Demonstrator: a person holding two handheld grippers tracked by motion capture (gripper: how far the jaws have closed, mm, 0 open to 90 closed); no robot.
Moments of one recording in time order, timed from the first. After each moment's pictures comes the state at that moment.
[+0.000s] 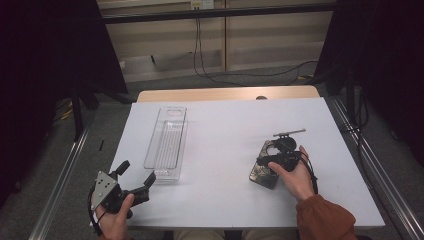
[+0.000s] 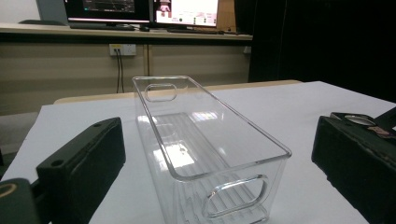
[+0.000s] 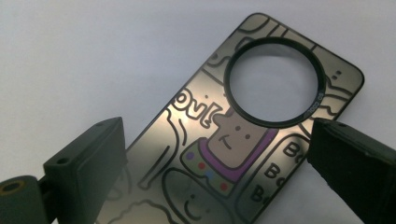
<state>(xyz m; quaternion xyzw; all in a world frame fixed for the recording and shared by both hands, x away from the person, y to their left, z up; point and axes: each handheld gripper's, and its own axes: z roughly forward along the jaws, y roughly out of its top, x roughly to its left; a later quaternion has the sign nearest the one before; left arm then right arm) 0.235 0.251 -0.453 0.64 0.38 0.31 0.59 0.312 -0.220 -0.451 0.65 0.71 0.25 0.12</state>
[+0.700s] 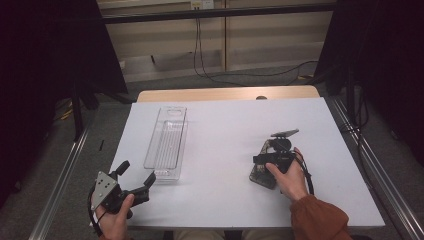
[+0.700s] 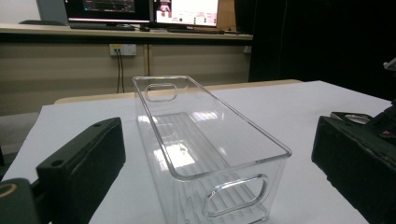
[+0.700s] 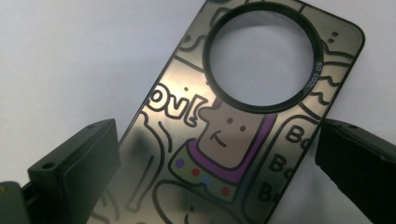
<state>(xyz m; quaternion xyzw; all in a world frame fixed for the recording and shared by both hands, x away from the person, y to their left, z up) 0.235 0.251 -0.453 0.64 0.38 0.31 0.59 0.323 -0.206 -0.463 0.72 0.66 0.18 0.11</state>
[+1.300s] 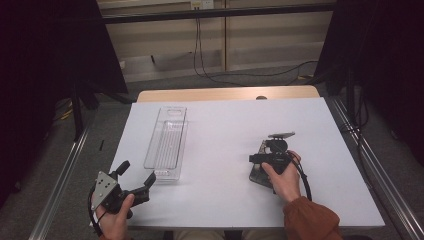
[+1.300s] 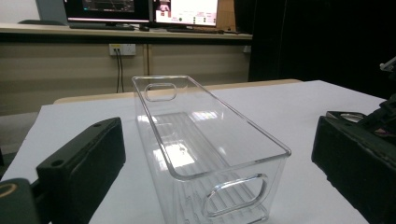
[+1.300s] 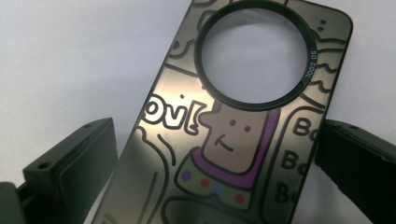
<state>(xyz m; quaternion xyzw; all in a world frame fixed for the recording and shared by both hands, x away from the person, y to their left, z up) 0.234 0.251 -0.453 0.64 0.38 0.31 0.59 0.323 -0.193 -0.470 0.74 0.63 0.18 0.15</state>
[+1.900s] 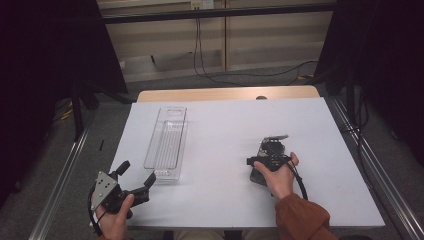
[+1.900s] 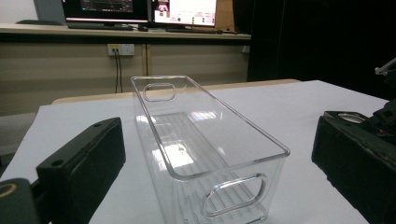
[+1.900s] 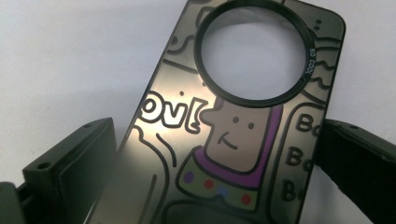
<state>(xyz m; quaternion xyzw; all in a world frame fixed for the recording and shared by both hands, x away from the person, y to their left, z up) 0.235 0.252 -0.453 0.64 0.38 0.31 0.59 0.320 -0.182 -0.476 0.73 0.64 0.16 0.19</state>
